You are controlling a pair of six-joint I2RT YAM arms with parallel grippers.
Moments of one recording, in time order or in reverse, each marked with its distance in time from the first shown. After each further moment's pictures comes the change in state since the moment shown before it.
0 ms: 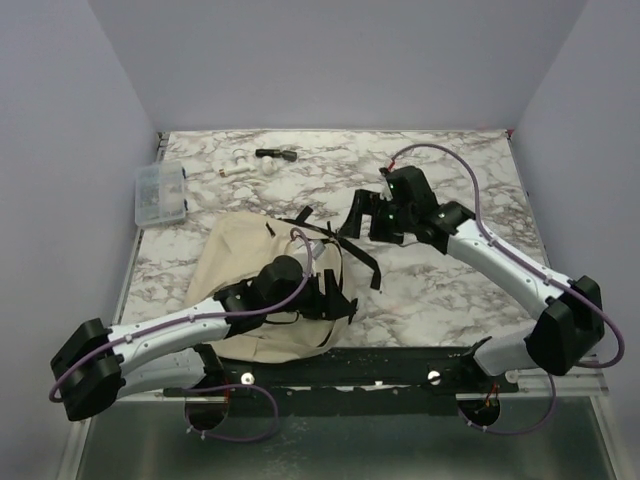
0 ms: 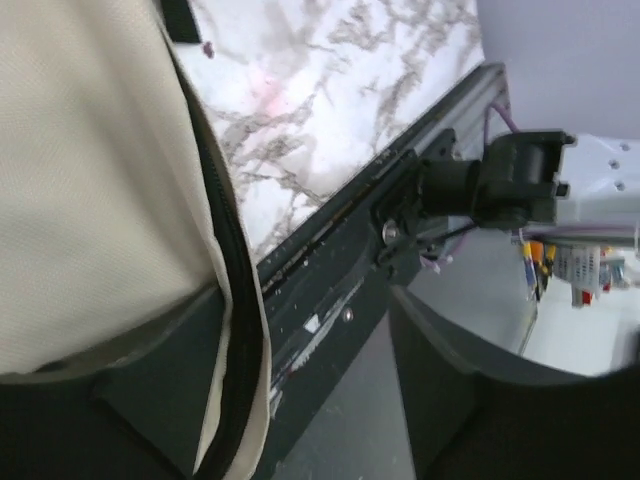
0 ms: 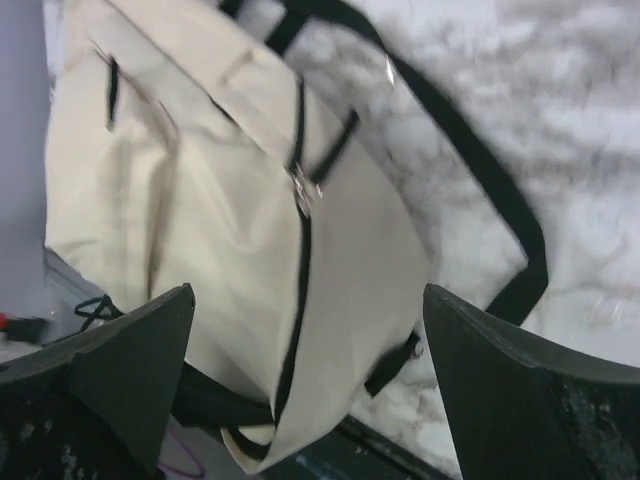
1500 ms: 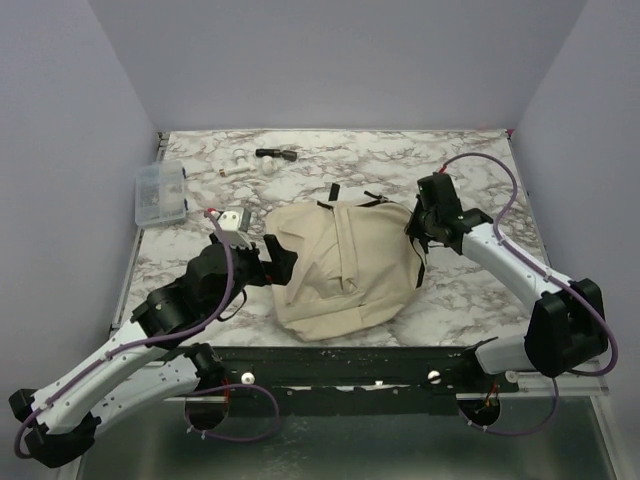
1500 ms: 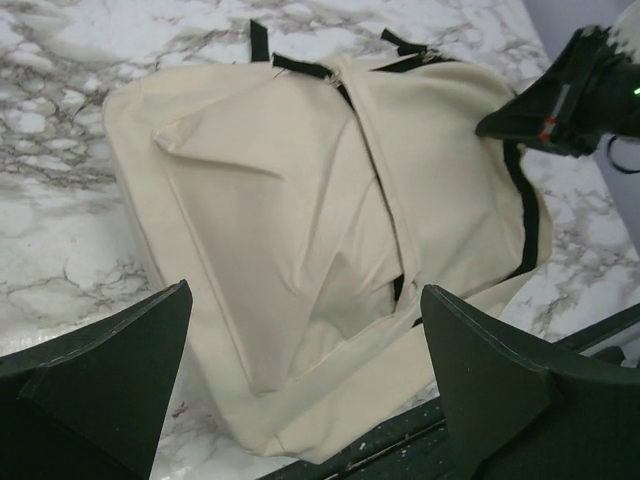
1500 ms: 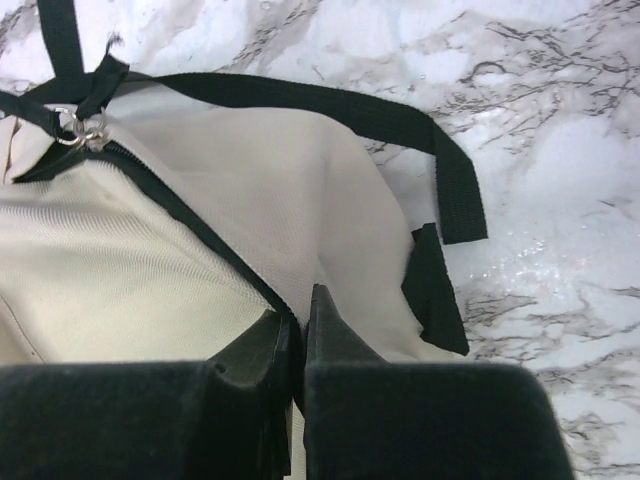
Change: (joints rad) left arm 0.102 -0.452 0.288 -0.548 -0.578 0.356; right arm -0.218 -0.092 -0.298 0.150 0.347 0.046
